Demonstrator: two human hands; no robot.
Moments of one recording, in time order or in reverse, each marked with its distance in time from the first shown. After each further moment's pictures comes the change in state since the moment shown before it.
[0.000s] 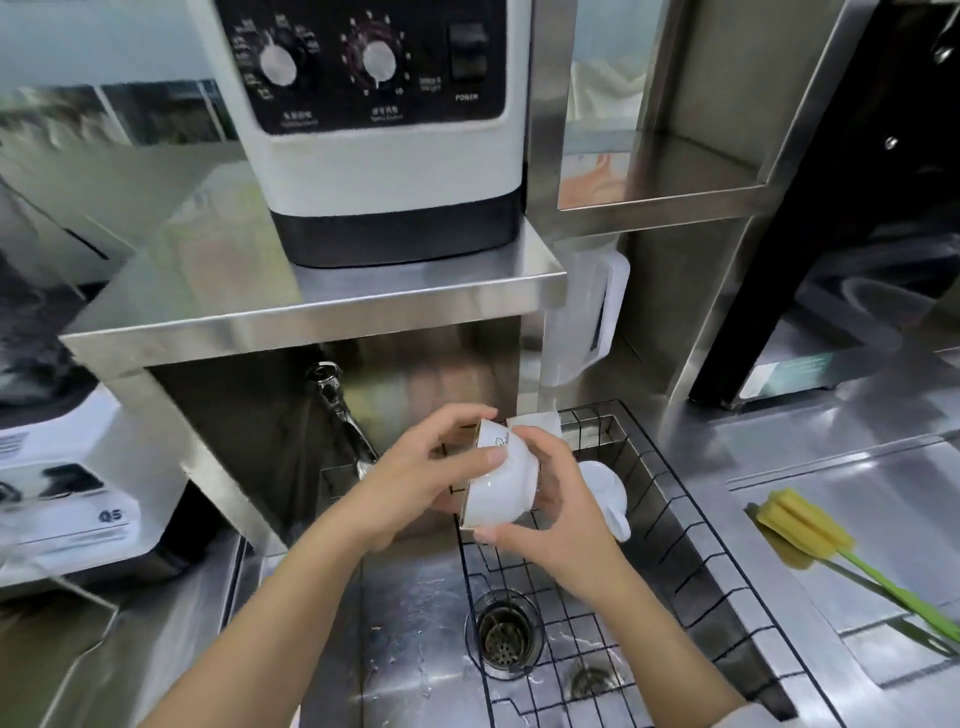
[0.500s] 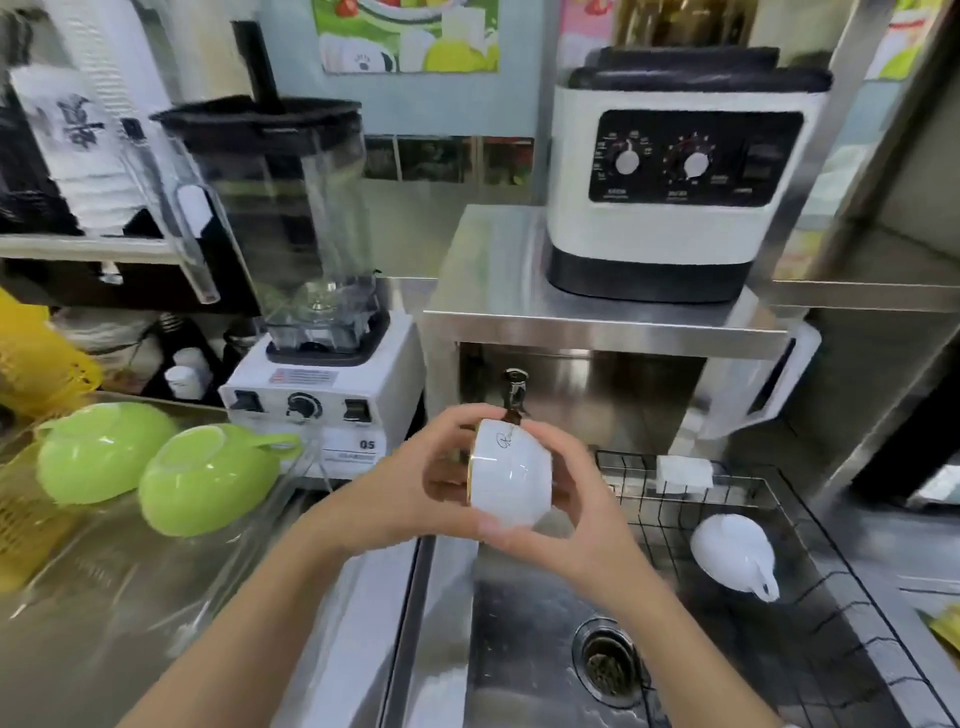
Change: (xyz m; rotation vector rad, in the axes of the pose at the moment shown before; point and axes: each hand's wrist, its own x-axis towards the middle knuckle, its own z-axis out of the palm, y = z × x) left_hand -0.165 0.029 -0.099 0.197 0.115 0.112; right_hand -0.021 -0.098 0.128 -0.070 -0.244 -0.213
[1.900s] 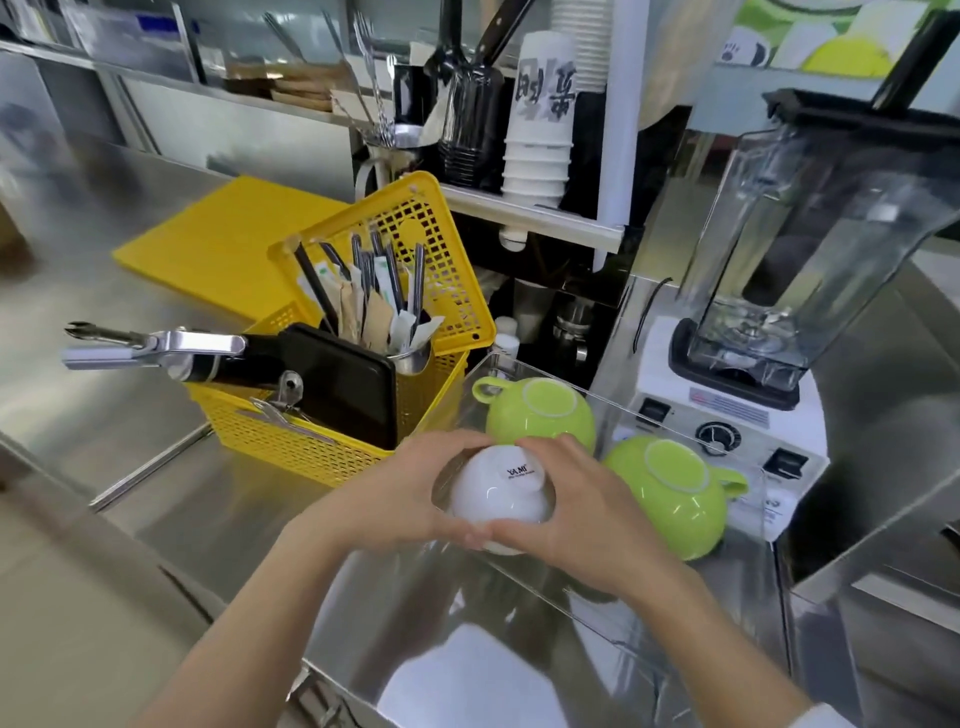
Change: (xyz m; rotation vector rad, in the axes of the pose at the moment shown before) left_hand -0.247 -0.128 -0.270 0.486 0.345 -0.271; right_hand 0.096 -0.072 0.354 -0.679 -0.448 -0.098
